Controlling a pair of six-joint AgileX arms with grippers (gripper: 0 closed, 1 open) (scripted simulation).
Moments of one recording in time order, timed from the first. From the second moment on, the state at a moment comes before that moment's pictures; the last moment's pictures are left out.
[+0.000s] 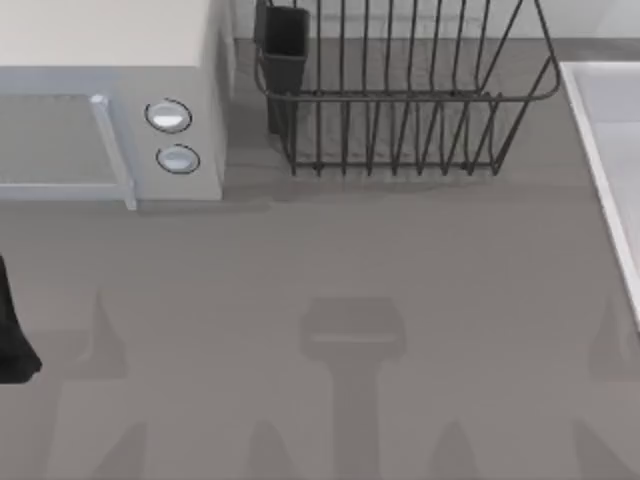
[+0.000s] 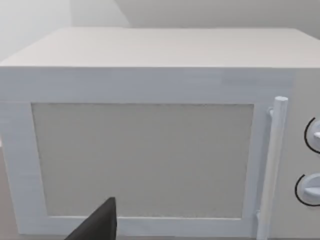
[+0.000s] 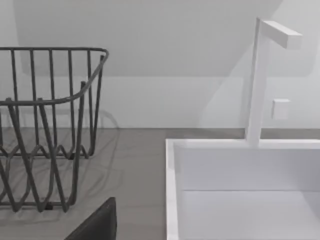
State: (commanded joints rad) left arm 0.00 0.00 0.00 0.00 0.00 0.00; right arm 0.00 0.00 0.00 0.00 0.00 0.00
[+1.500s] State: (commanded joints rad) left arm 0.00 0.00 0.00 0.00 0.00 0.00; right arm -0.25 1.76 1.49 -0.91 0.00 -0.23
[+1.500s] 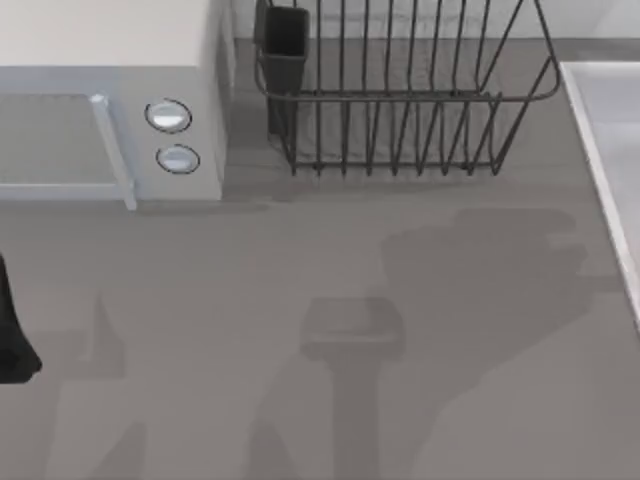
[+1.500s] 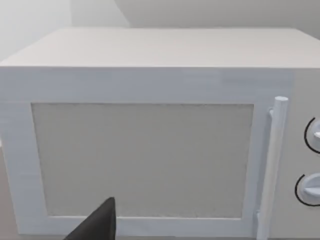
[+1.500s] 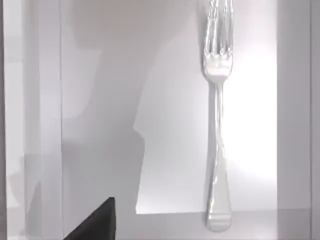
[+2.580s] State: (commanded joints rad) left arm 0.00 0.00 0.00 0.00 0.00 0.00; right arm -0.33 2.35 1.97 -1.19 0.00 -0.31
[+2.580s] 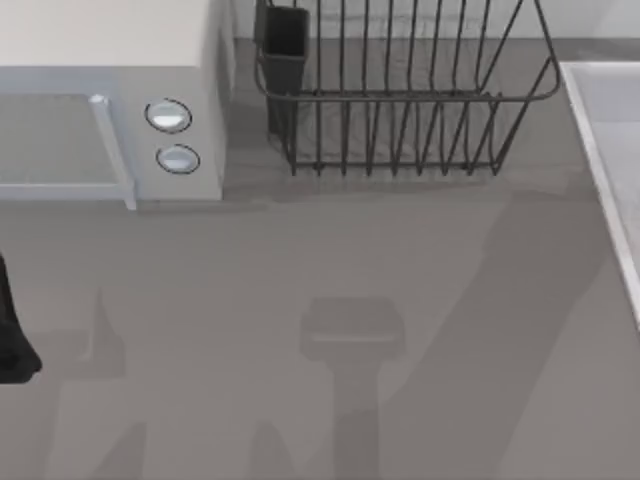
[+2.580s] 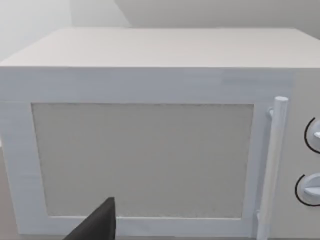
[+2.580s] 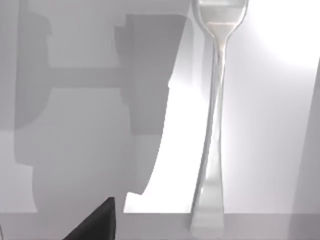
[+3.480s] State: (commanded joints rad) left arm 0.00 0.00 0.00 0.00 0.00 0.00; right arm -0.33 2.56 1.77 -0.77 0.01 -0.31
